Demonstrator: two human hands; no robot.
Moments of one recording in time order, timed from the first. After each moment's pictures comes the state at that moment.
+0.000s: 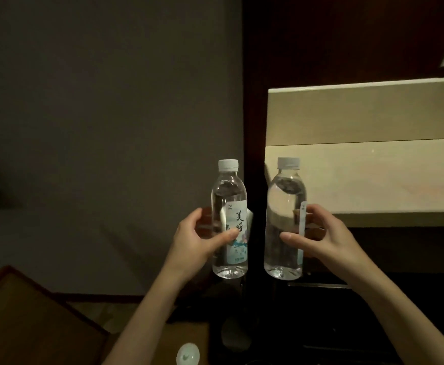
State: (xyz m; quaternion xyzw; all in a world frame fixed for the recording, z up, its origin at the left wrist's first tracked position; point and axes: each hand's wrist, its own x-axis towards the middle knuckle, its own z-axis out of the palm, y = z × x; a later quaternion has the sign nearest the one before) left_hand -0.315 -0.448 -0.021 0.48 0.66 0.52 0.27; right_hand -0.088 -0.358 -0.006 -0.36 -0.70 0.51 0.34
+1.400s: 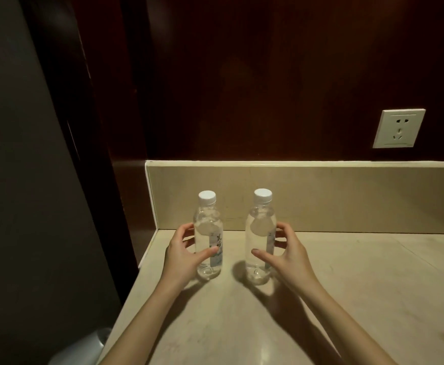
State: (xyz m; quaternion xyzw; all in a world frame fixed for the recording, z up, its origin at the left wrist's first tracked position) left_hand -0.184 0.000 -0.032 0.42 0.66 0.58 0.21; right_hand 0.023 0.080 -0.024 -0.39 -0.72 0.38 0.43
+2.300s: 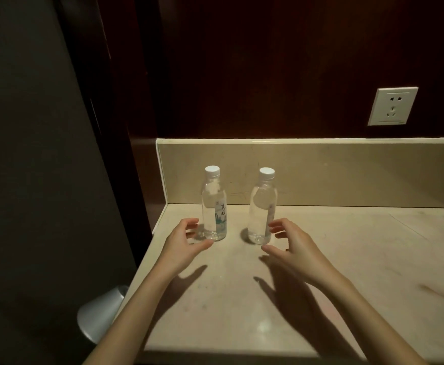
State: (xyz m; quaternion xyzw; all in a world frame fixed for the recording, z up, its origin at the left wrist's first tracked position) left_hand -0.172 -0.063 -0.036 0.46 0.73 0.46 0.21; right_hand 0.063 0.020 -0.020 -0.40 -0.84 0.24 0.28
